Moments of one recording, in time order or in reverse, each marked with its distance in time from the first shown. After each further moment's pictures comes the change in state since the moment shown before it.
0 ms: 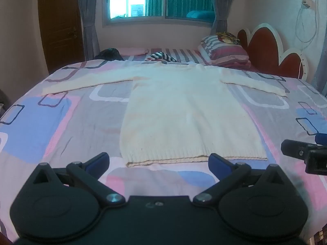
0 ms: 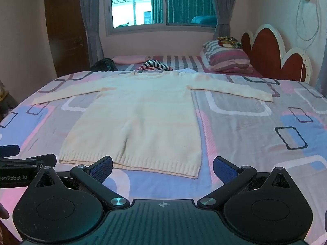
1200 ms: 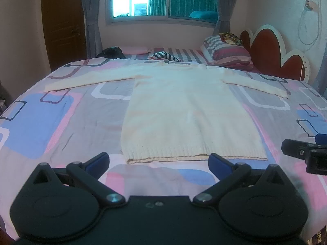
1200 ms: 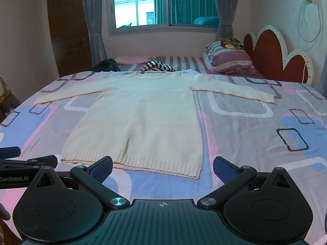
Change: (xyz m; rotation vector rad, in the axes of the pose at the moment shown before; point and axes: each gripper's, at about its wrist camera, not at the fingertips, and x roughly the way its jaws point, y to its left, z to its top) left arm -0.005 -0.001 -0.002 -0.016 0.005 0.009; right arm 0.000 -0.001 0.002 -0.008 0.000 0.011
